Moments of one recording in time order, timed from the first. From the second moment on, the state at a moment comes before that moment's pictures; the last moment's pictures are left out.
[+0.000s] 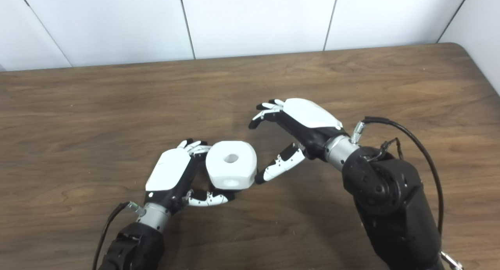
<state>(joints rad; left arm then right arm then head) 0.06 0.11 -0.40 -0.30 0.98 0.19 -0.18 -0.21 -0.31 0.21 -0.68 -0.89 0.46 0.91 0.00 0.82</state>
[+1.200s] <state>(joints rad) 0.03 0.16 -0.24 -0.53 0.77 0.44 -0.52 -0.21 -0.32 0.21 -0.65 -0.87 0.46 0.86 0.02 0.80</state>
